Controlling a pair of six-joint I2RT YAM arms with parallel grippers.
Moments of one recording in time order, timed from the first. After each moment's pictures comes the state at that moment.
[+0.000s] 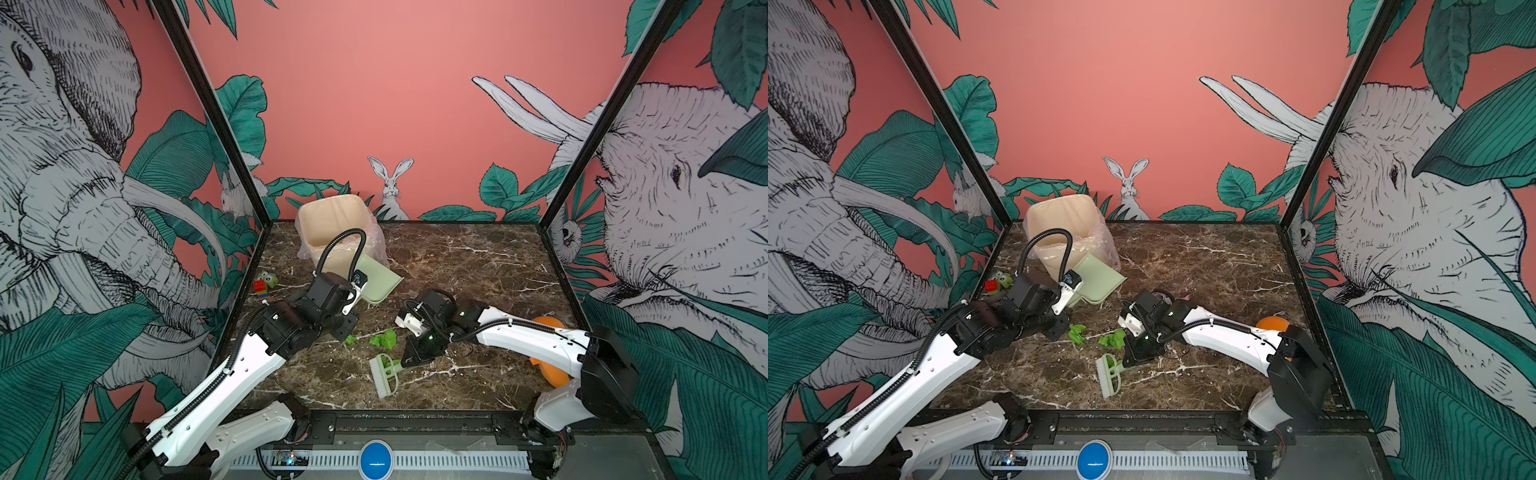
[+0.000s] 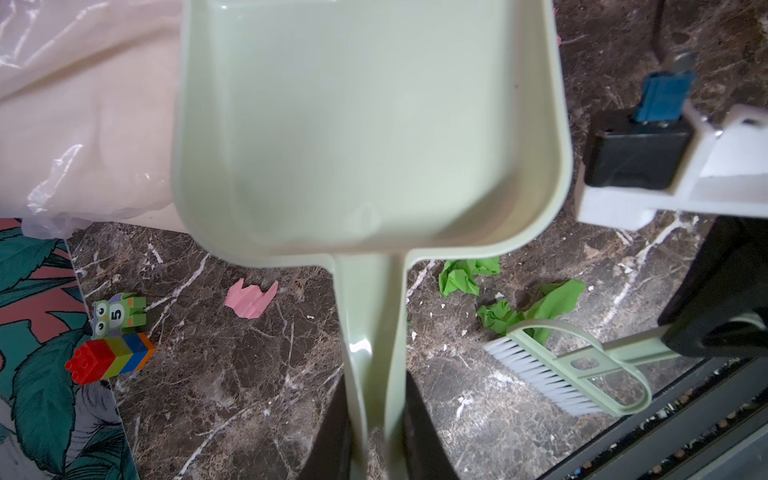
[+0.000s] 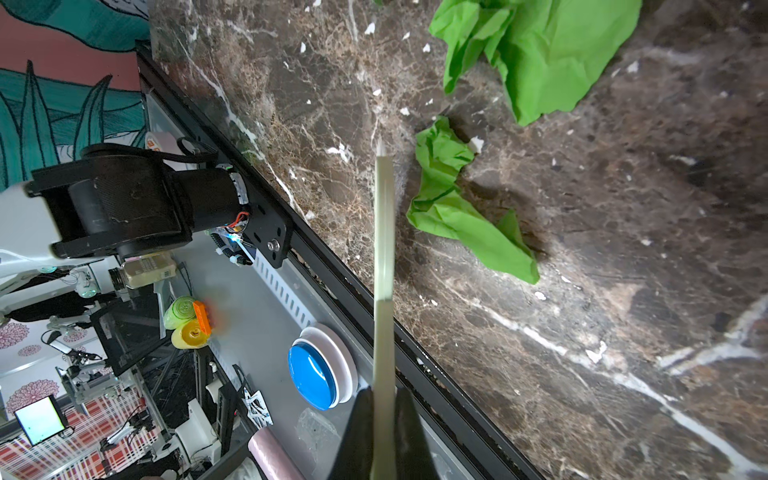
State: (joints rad) left arm -0.75 0.97 1.12 -1.05 -0.19 0.04; right arm 0.95 1.51 1.06 -0.70 -0.54 0.58
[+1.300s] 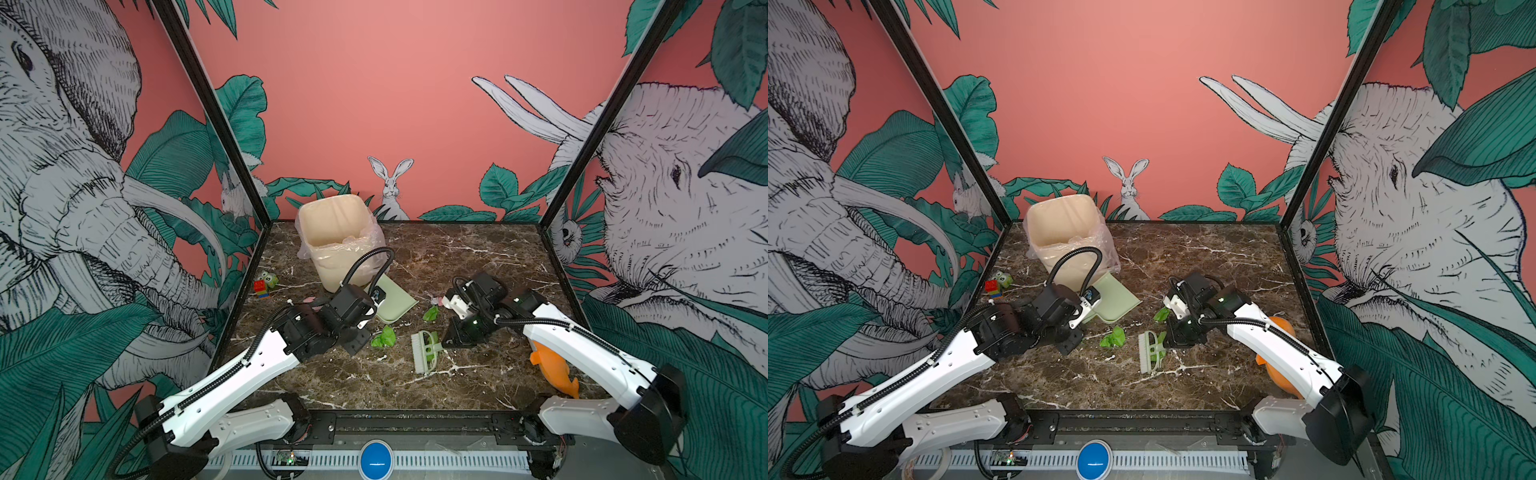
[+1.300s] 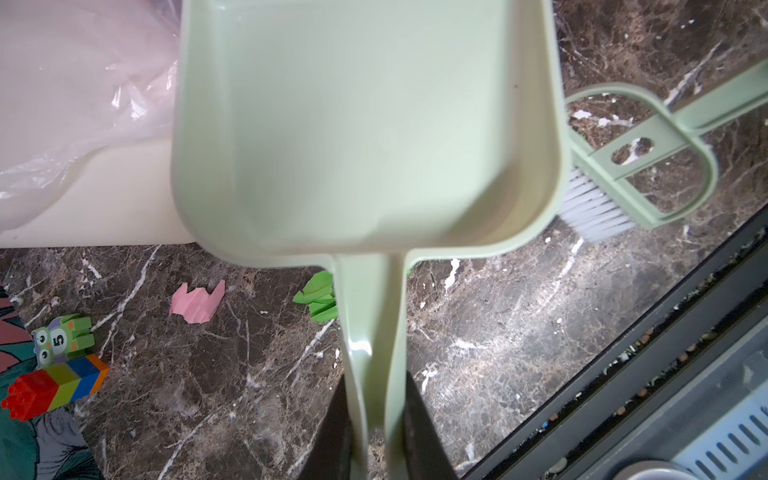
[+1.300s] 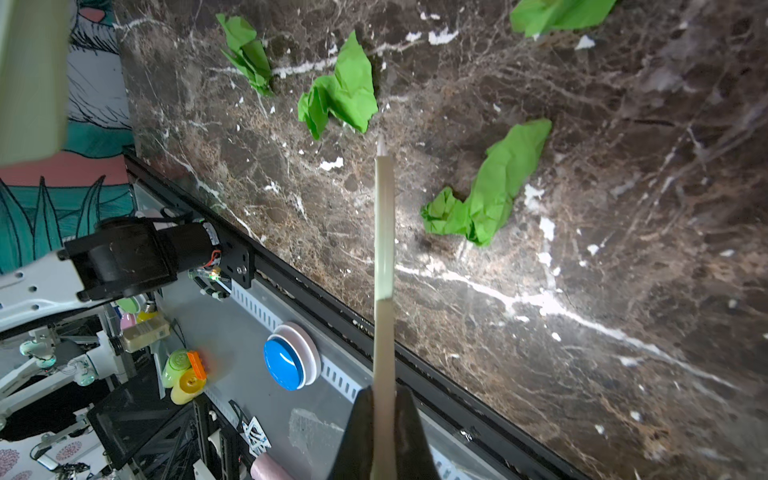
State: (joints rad) left arm -0.91 1.04 1.09 -1.08 -0.20 -0.01; right arm 0.68 1.29 1.05 -0.96 -0.48 0.51
